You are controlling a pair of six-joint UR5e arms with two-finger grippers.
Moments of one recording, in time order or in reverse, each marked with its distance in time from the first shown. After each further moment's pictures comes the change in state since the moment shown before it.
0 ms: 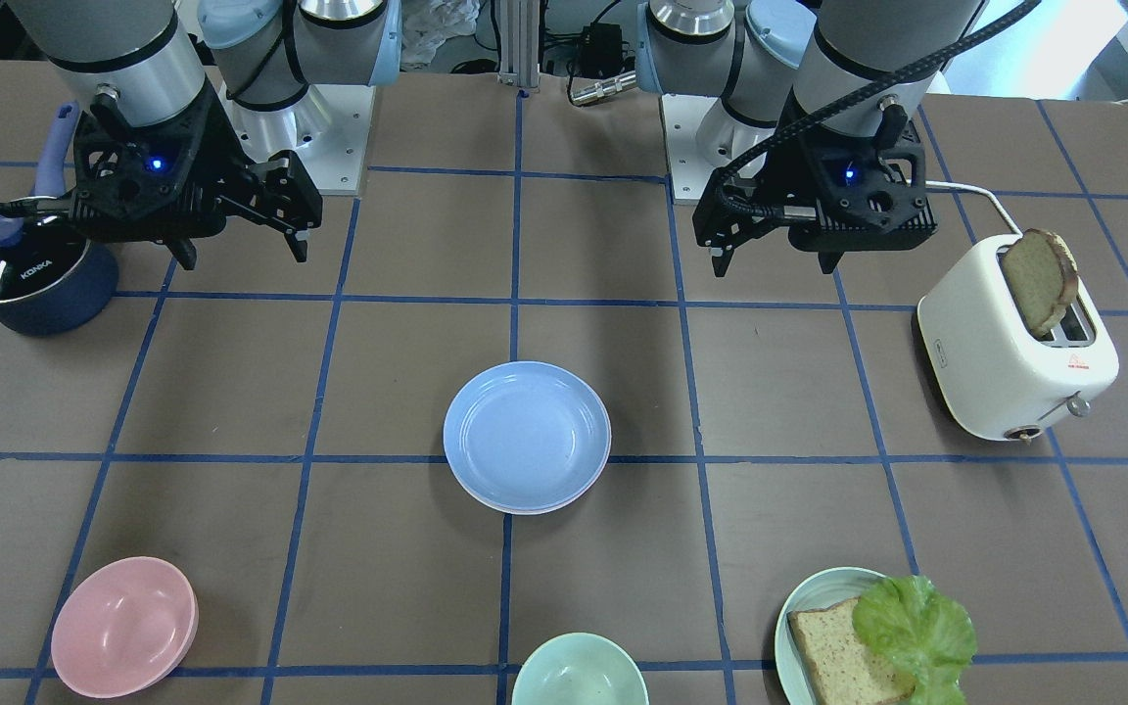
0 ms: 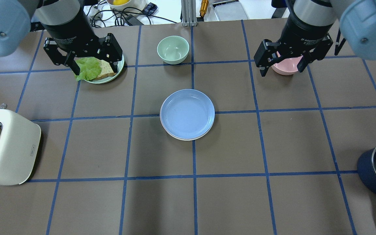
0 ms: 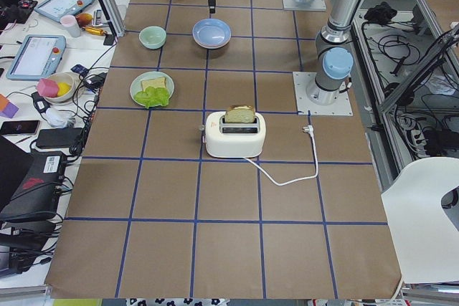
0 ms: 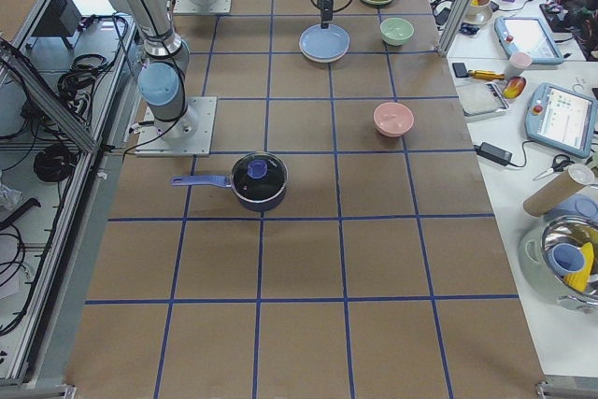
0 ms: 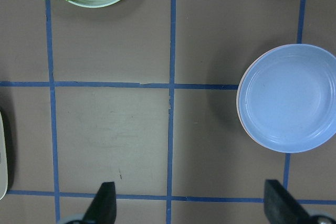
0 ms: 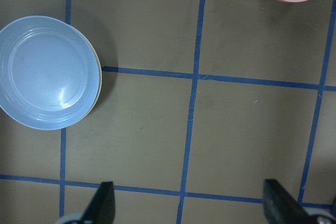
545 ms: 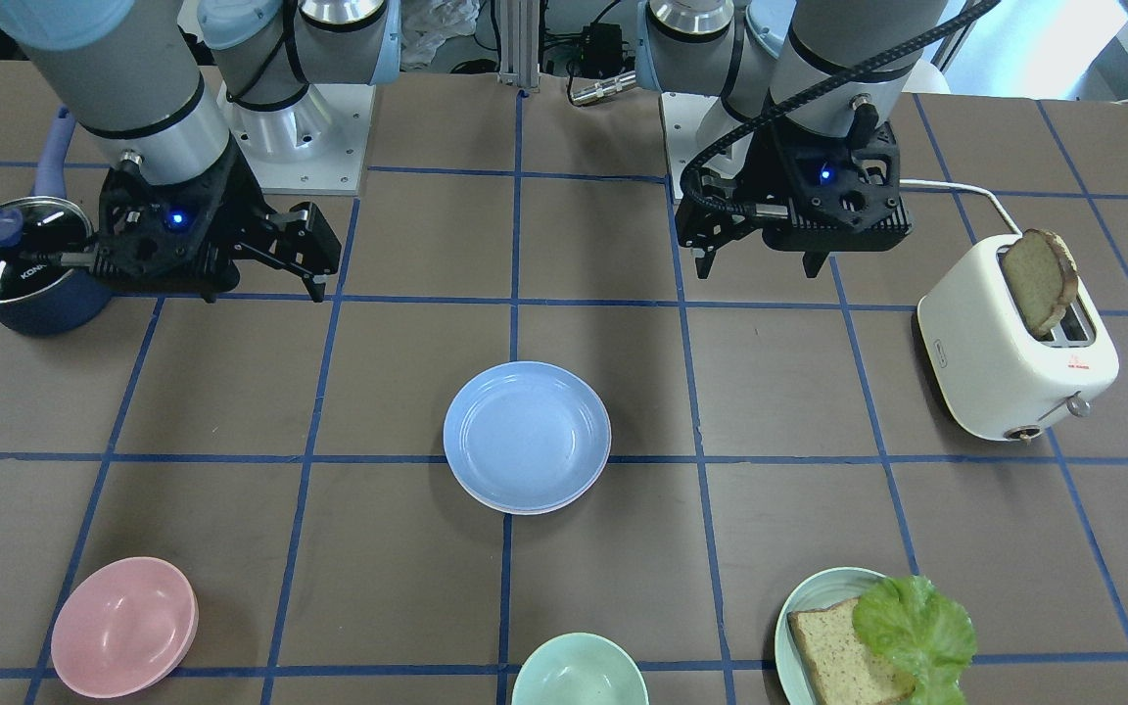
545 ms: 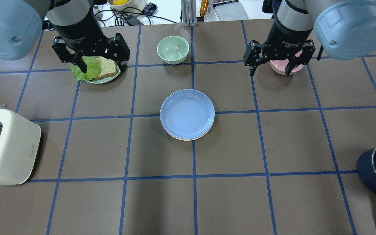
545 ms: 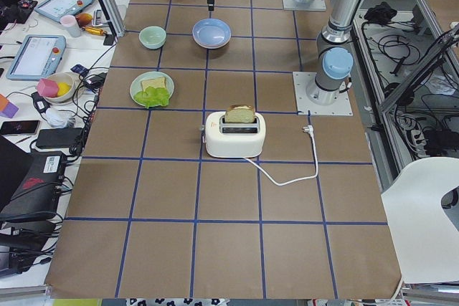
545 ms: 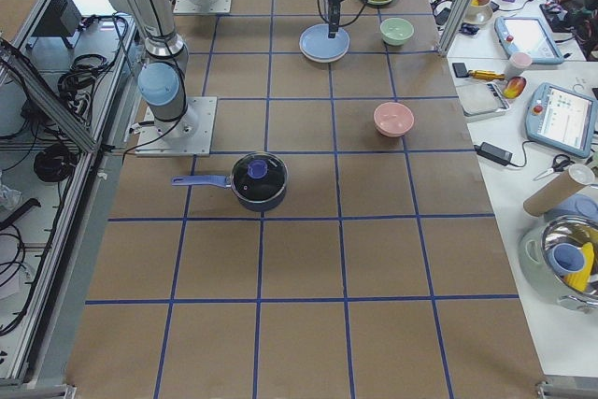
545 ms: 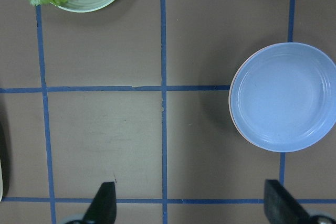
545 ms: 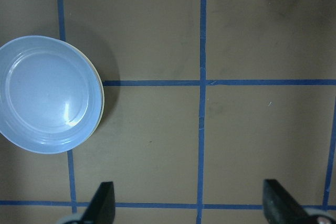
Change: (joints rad) left arm -0.030 -0.008 -0.003 0.048 0.004 0.004; right arm 0.014 0.061 0.004 -0.043 0.012 0.094
